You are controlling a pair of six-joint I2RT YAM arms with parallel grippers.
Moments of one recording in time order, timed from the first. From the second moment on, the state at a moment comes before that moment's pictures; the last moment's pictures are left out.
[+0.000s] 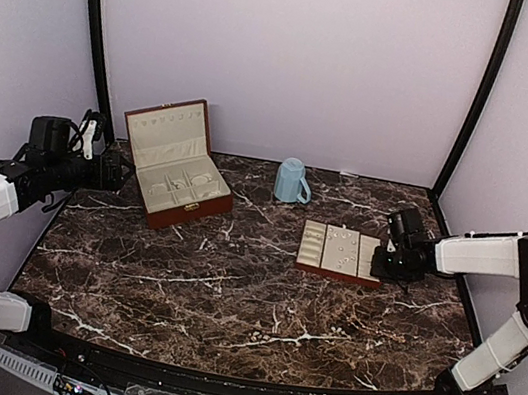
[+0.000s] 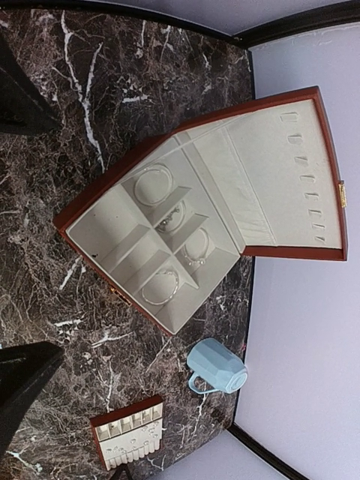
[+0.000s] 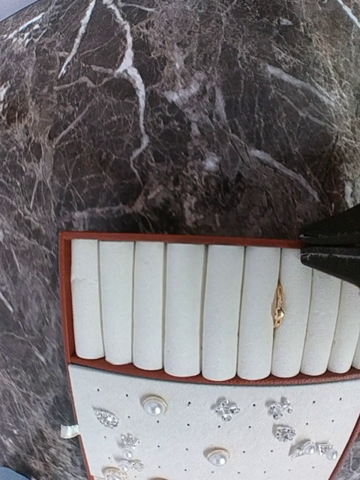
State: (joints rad) left arm -0.11 0.99 0.77 -0.27 0.20 -0.17; right arm 0.39 1.58 0.78 -0.21 0.22 0.42
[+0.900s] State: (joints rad) left arm -0.11 1.01 0.77 -0.27 0.22 -0.17; right arm 0.58 1.65 0.85 -0.19 0.25 0.45
